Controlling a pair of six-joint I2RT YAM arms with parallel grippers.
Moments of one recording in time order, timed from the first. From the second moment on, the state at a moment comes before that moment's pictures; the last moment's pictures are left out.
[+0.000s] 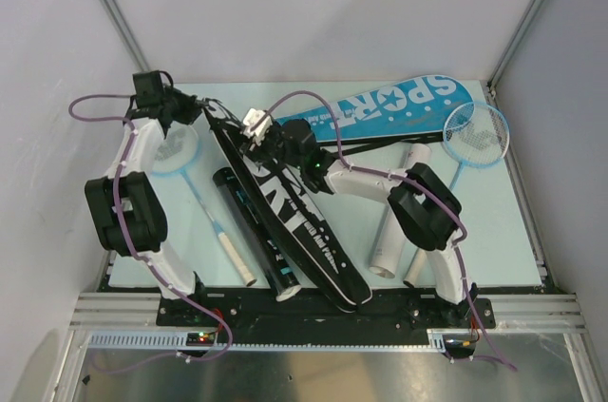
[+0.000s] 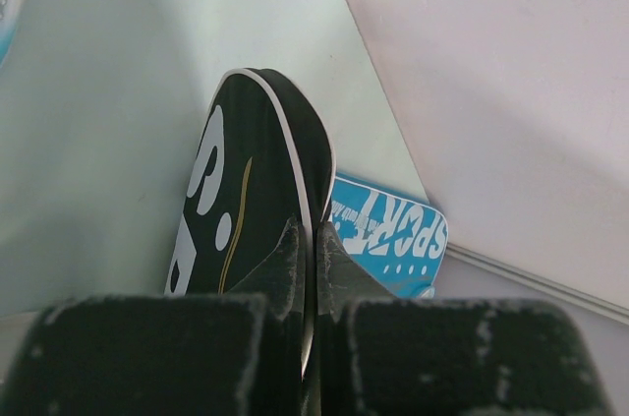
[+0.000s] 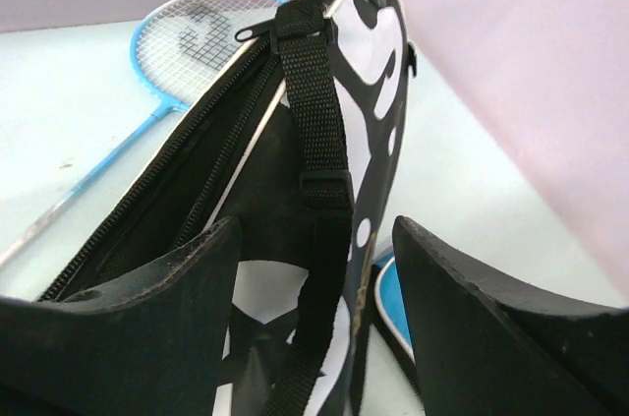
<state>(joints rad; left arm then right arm) 0.17 1.74 1.43 -0.32 0.27 -1.04 0.89 2.08 1.55 0.44 -0.11 -0.25</state>
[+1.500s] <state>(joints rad) 0.19 1.72 1.44 -0.48 0.36 -1.20 1.00 2.18 1.53 0.74 -0.15 -0.93</state>
